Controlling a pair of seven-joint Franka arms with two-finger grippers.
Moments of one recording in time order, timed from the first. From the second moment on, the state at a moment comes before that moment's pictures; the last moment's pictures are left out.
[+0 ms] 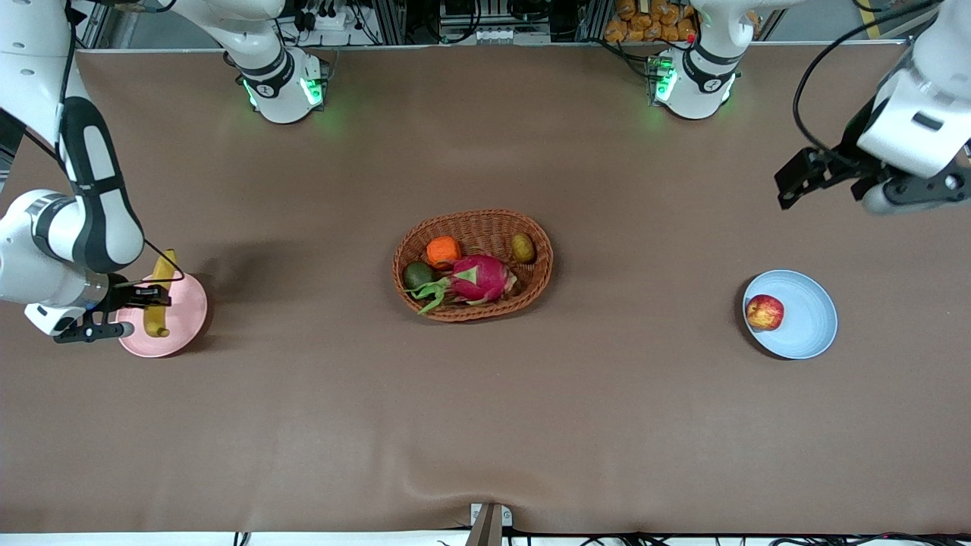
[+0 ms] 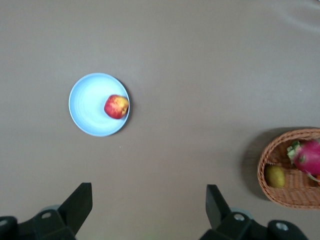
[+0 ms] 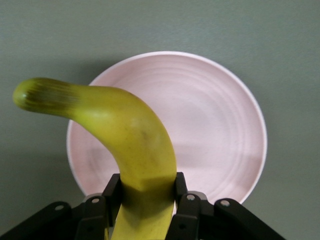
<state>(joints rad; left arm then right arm) -0.07 0.02 -0.13 -1.45 0.03 1.50 -0.33 -0.13 0.50 -0.19 -1.88 0.07 2.25 -0.47</state>
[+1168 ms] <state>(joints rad) -0.14 -0.17 0.01 -1.70 -0.01 1.53 -0.29 -0.12 0.58 -0.18 -1.50 0.07 1.87 -0.51</state>
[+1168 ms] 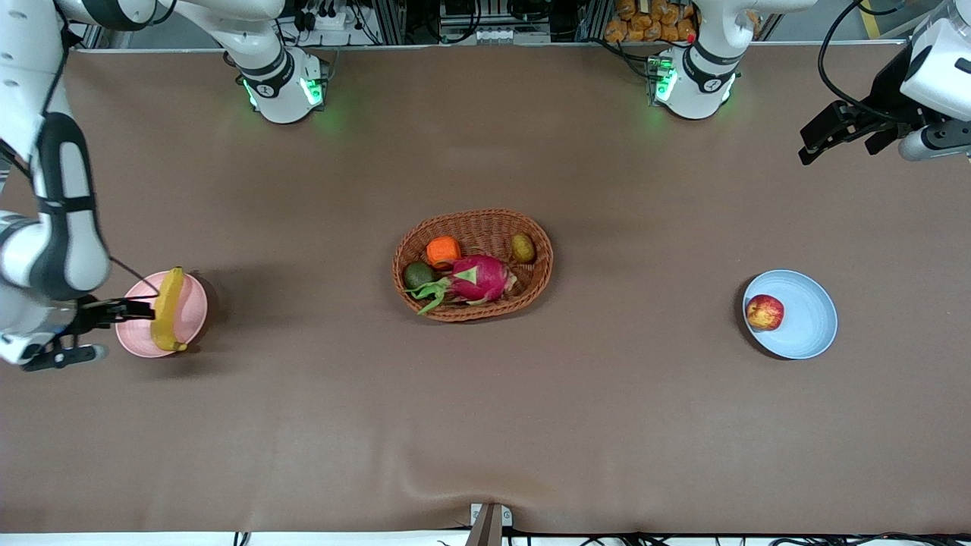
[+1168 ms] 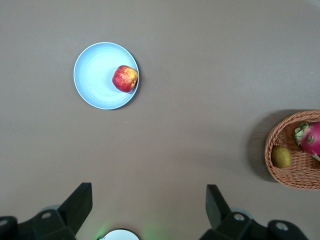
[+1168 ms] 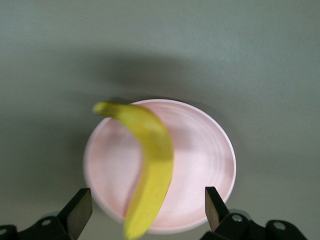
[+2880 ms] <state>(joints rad) -0.13 -0.15 0.02 -1.65 0.01 1.51 -0.26 -0.01 -0.02 -0.04 -1.55 -0.03 1.55 0.00</state>
